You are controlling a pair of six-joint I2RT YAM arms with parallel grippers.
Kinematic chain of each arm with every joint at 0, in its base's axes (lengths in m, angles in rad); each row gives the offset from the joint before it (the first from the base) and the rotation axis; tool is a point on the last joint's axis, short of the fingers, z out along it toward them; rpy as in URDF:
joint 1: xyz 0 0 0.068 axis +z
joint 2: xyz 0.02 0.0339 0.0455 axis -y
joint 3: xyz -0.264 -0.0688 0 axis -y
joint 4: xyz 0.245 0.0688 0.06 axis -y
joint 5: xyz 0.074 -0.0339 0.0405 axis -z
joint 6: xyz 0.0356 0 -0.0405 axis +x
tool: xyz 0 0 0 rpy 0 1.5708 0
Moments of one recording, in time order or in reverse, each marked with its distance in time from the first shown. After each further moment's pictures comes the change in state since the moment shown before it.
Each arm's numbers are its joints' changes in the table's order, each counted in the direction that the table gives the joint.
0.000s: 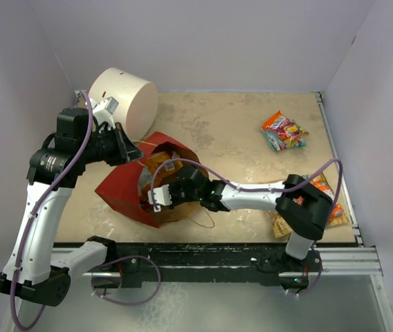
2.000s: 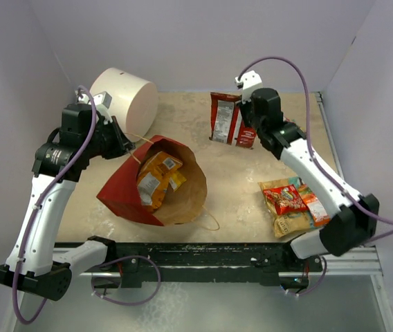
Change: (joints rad) left arm 0.000 -0.044 0.000 0.035 -0.259 0.003; right arm -0.561 0.363 0.372 -0.542 0.533 0.695
